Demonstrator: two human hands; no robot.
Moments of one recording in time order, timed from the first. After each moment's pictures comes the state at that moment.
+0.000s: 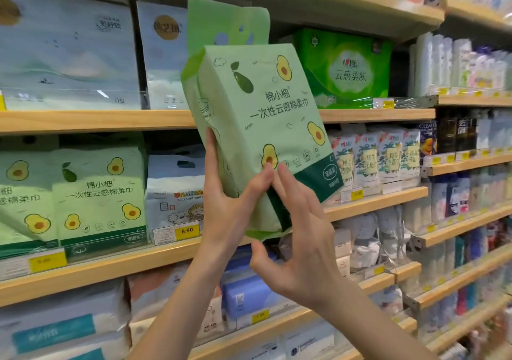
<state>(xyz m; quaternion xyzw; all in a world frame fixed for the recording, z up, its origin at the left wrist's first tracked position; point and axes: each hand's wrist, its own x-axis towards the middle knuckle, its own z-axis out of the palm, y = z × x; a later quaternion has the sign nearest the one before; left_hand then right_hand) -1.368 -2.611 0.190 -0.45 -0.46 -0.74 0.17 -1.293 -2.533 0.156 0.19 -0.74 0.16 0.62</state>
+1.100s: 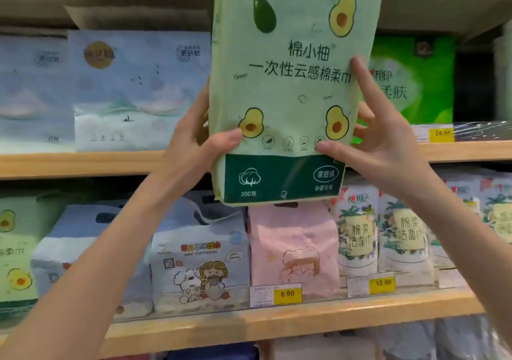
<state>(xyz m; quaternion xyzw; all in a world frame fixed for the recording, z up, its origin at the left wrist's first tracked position) -1.466 -2.444 0.323 -0.50 -0.62 -0.53 0.31 -1.390 -2.213 0.315 0.37 -0.71 0.40 0.44</state>
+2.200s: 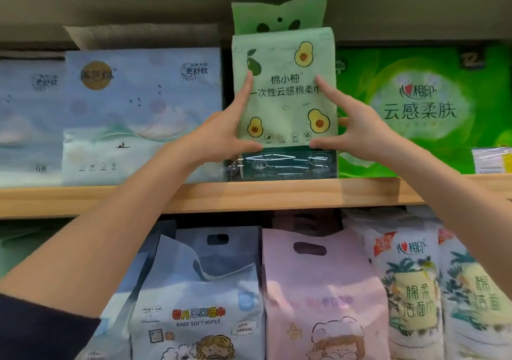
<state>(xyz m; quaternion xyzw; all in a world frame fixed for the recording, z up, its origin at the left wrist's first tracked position) -1.559 -2.420 0.403 -0.37 -0.83 -0.20 0.36 -1.528 -2.189 0.397 0.23 -0.83 0.23 0.46</state>
